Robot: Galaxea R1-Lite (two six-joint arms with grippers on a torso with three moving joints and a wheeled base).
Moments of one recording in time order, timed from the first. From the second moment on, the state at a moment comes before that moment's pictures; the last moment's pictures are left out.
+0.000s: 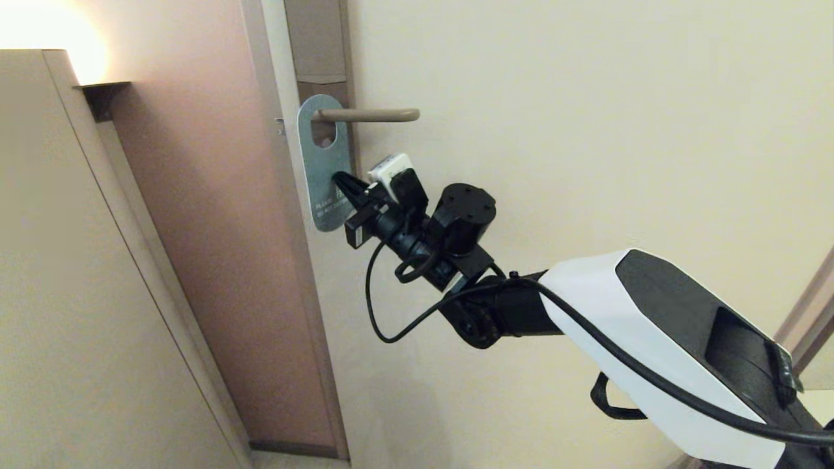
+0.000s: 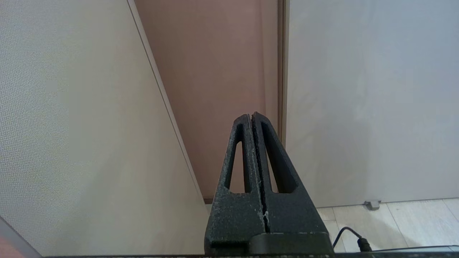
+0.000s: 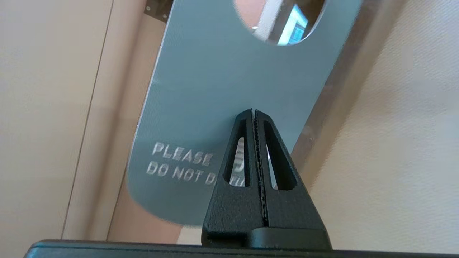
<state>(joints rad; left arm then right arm) 0.01 0.00 -0.04 0.09 -0.01 0.10 0.74 2.49 -1.79 -1.12 0.17 -0.23</state>
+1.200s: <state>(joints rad) 0.01 0.00 -0.04 0.09 -0.01 0.10 0.07 1.67 -0.70 -1.09 0.13 -0.25</state>
